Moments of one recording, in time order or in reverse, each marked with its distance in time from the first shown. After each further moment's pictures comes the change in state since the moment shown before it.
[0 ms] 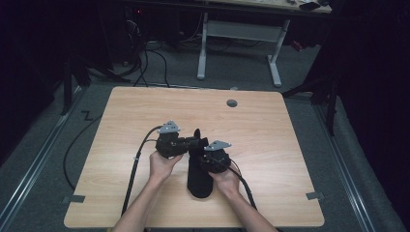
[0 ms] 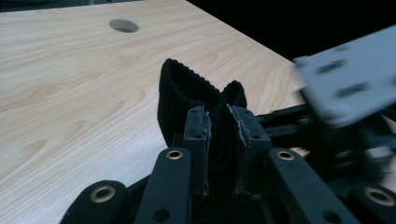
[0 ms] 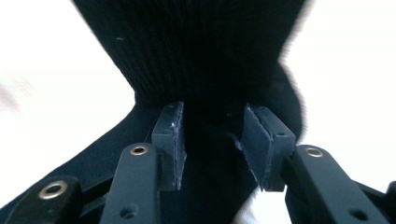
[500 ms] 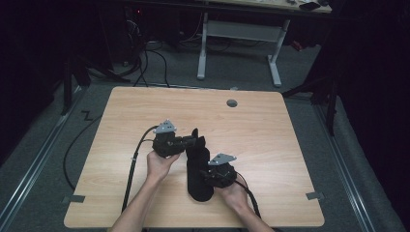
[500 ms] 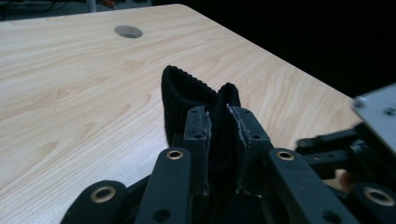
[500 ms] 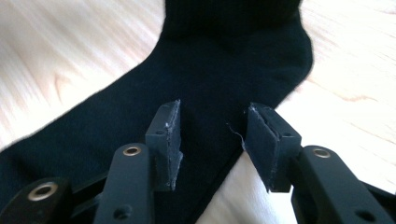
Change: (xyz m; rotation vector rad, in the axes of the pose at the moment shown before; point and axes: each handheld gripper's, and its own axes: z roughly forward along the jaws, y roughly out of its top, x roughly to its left) left arm -0.001 0.000 -0.007 -0.012 -0.008 0.036; right arm 0.015 -0.029 -0.027 0.040 0.052 -0.051
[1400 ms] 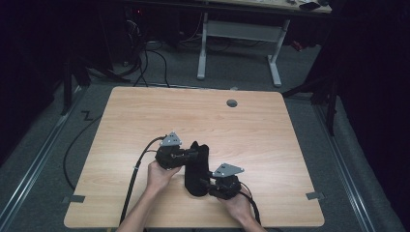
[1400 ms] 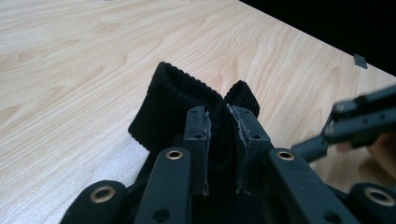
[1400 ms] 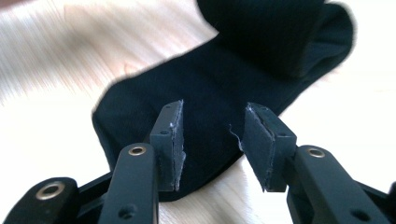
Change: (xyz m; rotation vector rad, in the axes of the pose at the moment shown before) left arm -0.015 -0.027 0.007 0.086 -0.014 0.040; right arm 0.020 -0.019 -0.027 -0.069 0.067 -0.032
